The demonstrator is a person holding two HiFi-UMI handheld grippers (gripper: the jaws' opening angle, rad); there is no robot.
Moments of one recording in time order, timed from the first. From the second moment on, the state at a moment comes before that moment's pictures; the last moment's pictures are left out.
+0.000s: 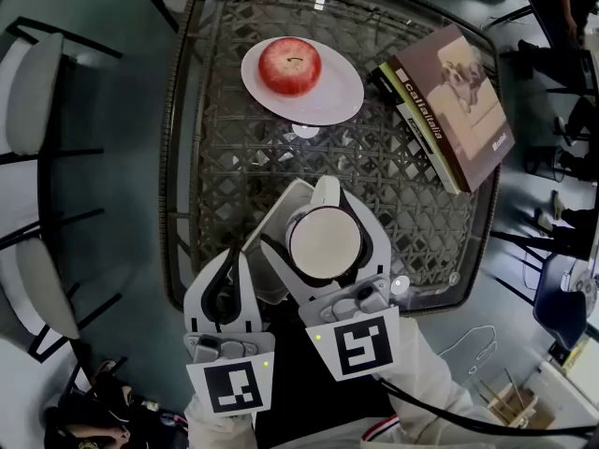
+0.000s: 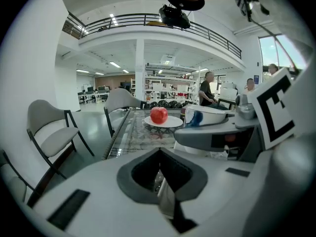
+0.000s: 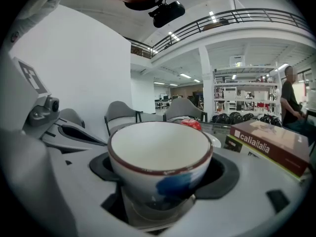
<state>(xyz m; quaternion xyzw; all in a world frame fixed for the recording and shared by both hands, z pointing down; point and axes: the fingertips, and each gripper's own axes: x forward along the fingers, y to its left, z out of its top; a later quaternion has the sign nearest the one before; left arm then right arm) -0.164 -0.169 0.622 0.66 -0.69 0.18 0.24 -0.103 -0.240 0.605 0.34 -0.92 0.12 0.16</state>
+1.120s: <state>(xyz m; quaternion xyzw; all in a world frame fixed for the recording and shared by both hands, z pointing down) -0.172 -0.170 0.636 0.65 -0.69 0.18 0.26 -0.106 -0.233 0.627 0.33 -0.92 0.10 0.18</state>
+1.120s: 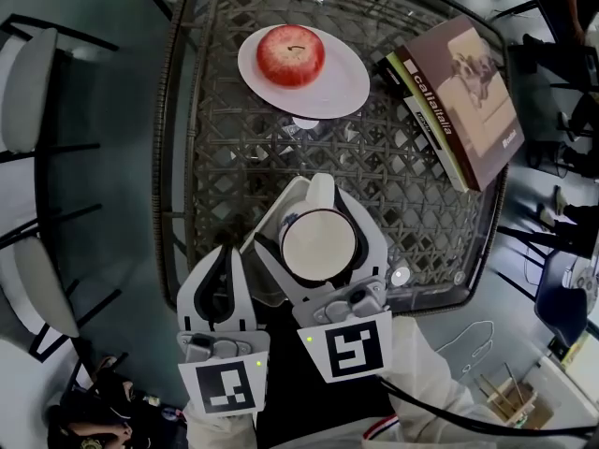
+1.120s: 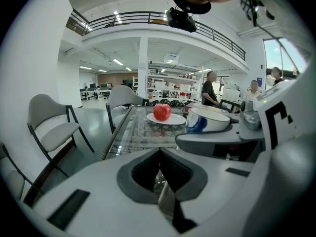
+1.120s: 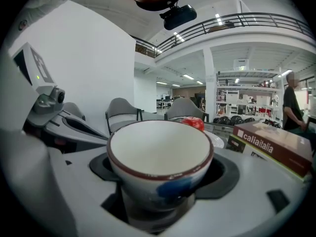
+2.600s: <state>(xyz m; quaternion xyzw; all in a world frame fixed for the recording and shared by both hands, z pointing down) -0.164 -0.164 0.638 0.66 -0.68 0.18 0.26 -0.099 -0.227 0.628 0.33 -0.92 0.13 0.18</state>
